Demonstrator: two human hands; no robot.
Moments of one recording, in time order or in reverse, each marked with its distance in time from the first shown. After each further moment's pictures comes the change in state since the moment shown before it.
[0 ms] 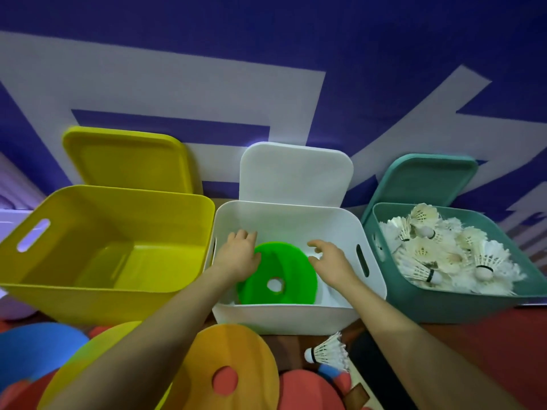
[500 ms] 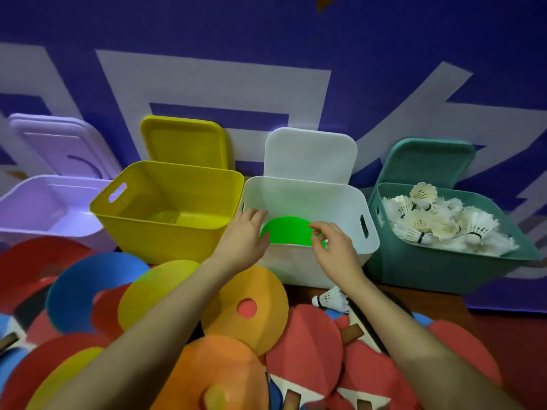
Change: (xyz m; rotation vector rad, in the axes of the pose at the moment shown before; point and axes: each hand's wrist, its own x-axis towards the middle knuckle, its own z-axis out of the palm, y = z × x) left_hand -0.152 0.025 -0.031 -0.049 0.383 0.141; right_hand -0.145 -0.034 -0.016 0.179 0.243 -0.420
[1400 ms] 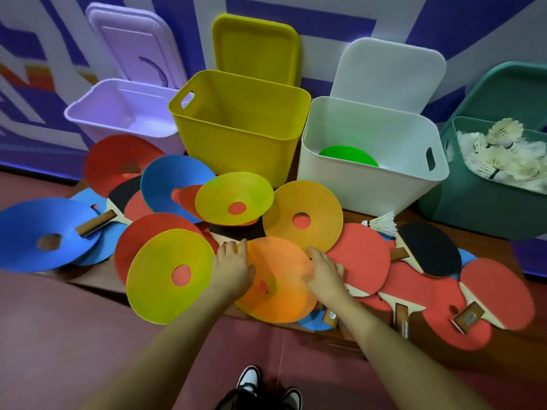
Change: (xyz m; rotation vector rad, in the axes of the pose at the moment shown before) left_hand -0.247 -0.070 0.048 0.132 -0.356 -0.575; right_hand -0.189 -0.025 0.133 -0.267 -0.574 0.228
